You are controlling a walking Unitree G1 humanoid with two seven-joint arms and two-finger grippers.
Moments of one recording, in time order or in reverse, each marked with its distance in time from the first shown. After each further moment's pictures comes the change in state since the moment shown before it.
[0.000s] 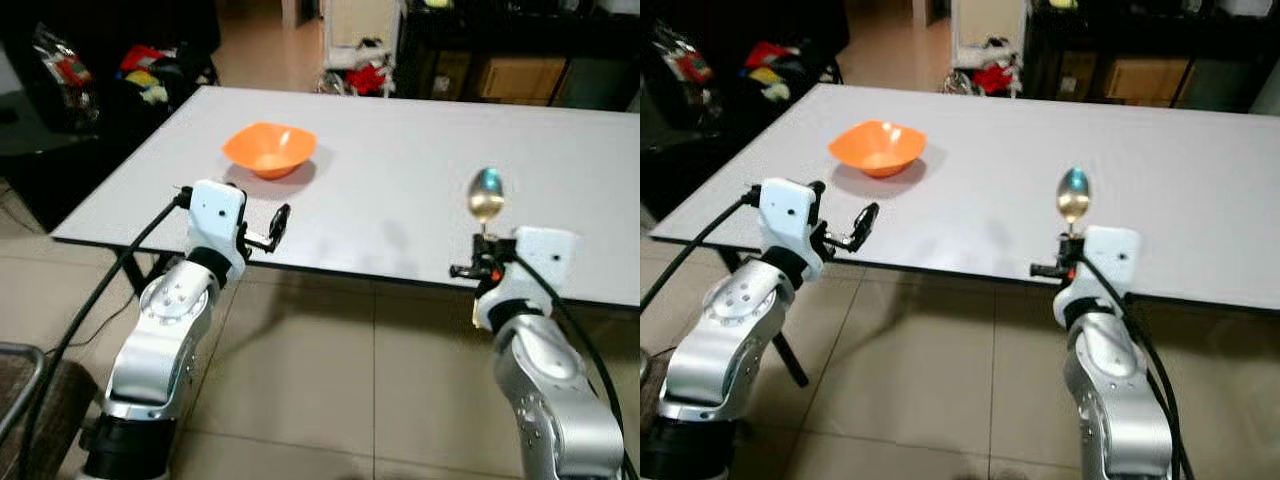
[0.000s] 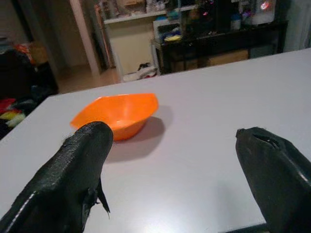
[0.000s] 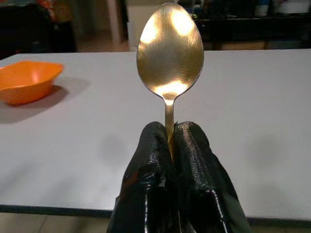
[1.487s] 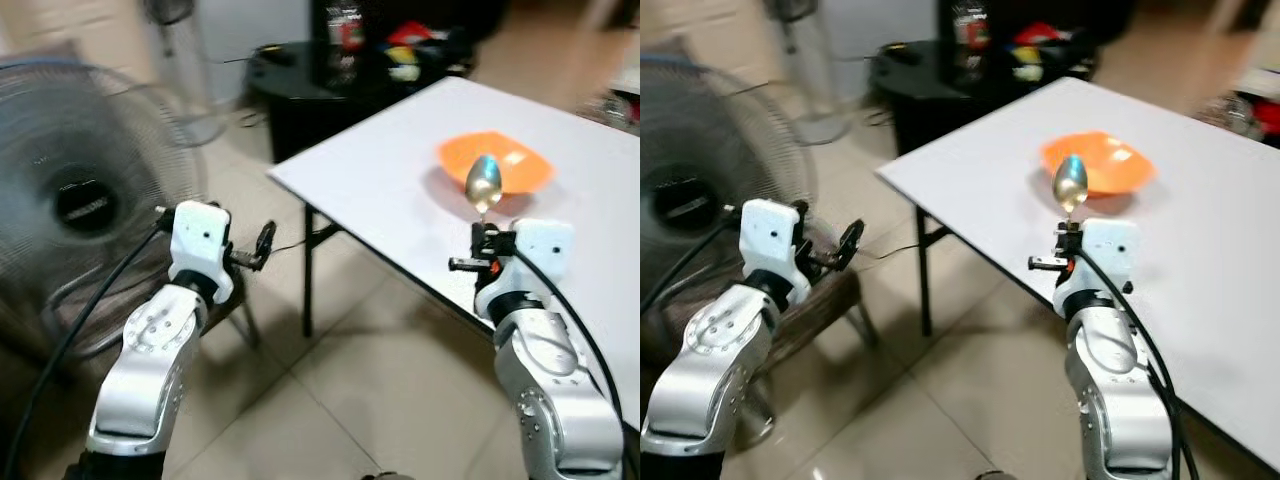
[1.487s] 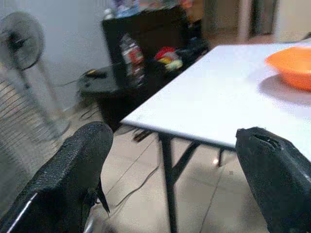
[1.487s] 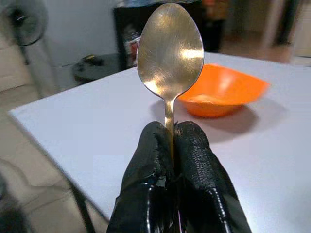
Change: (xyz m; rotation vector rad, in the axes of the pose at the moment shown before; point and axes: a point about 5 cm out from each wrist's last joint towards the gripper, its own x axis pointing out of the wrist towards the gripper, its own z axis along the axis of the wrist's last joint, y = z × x) left arm -0.020 0.001 -0.006 -0.014 0.017 0.044; right arm 0.002 0.000 0.010 0.012 -0.058 -0.001
